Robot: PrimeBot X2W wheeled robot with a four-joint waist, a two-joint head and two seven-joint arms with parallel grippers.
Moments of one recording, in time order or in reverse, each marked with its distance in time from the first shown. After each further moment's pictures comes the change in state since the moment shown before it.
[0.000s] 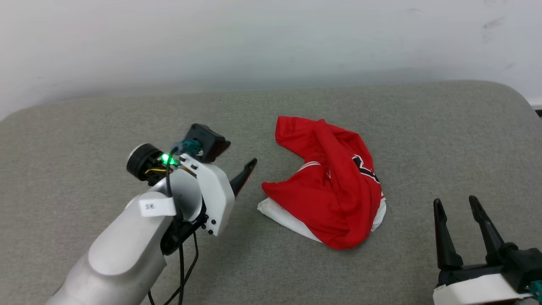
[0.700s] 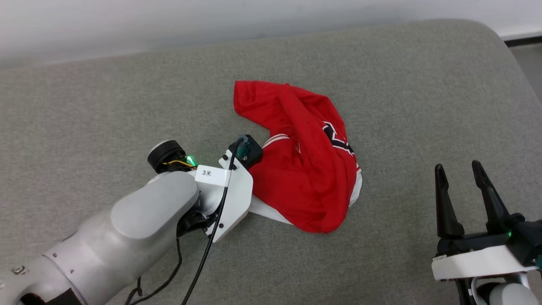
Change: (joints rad) left arm -0.351 0.081 -0.597 0.137 -0.312 0.000 0.394; right arm -0.110 -0.001 0.011 -0.015 0.018 0.000 0.000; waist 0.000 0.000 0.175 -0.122
